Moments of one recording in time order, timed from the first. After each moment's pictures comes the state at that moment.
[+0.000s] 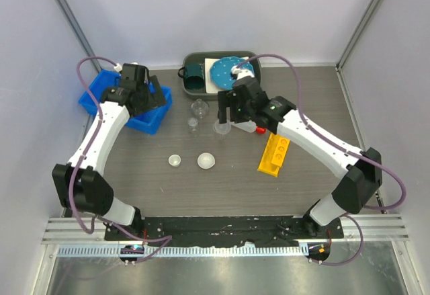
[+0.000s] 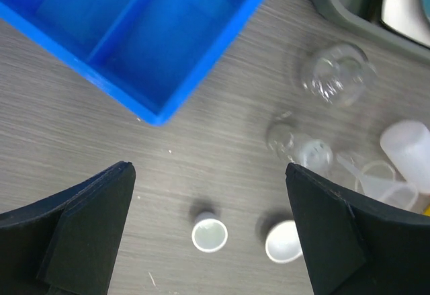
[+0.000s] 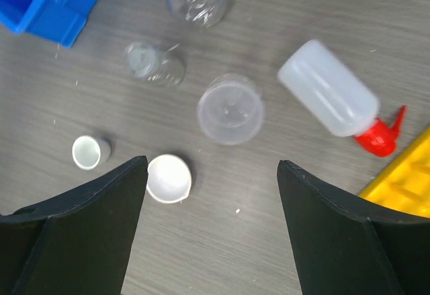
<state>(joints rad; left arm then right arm) -0.22 1.46 1.43 -0.81 -0.18 -0.51 0.70 1.53 1.45 -0.60 0.19 0.43</state>
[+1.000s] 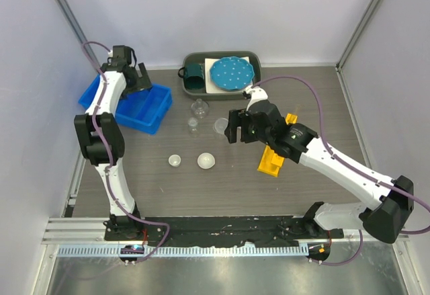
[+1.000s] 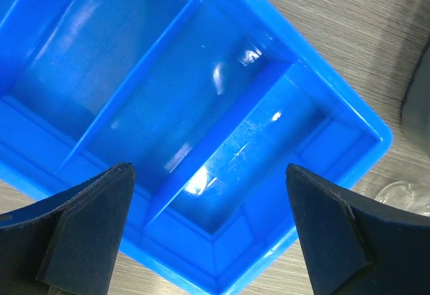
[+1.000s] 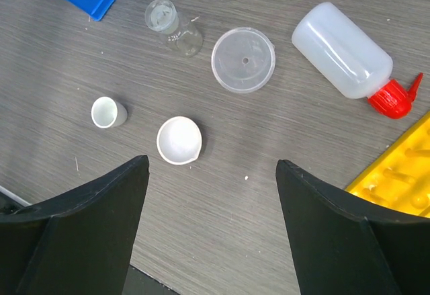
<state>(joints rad) 0.03 2.06 1.90 -0.80 -0.11 -0.33 0.80 1.25 1.14 -0.48 0.20 0.46</state>
